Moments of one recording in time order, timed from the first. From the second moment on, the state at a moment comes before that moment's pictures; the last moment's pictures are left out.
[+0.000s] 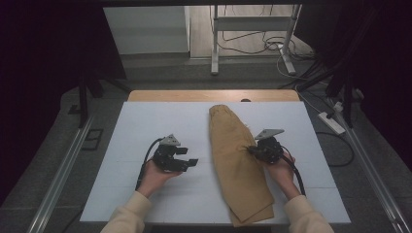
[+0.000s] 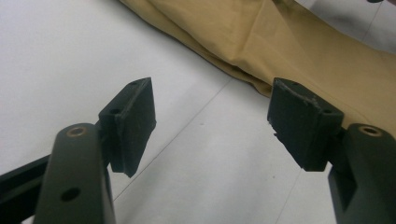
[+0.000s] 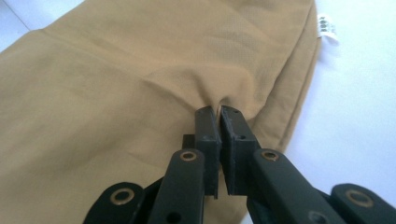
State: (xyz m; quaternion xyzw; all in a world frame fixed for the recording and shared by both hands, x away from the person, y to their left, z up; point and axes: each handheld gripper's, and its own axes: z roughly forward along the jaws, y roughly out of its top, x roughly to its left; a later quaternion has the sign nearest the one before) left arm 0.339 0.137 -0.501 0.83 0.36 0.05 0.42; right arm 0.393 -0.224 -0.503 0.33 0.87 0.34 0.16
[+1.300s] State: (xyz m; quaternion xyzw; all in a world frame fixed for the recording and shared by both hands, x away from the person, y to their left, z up) left arm 0.339 0.145 -0.499 0.83 0.37 0.05 0.42; right arm 0.373 -0.207 -0.497 0.29 0.88 0.36 0.11
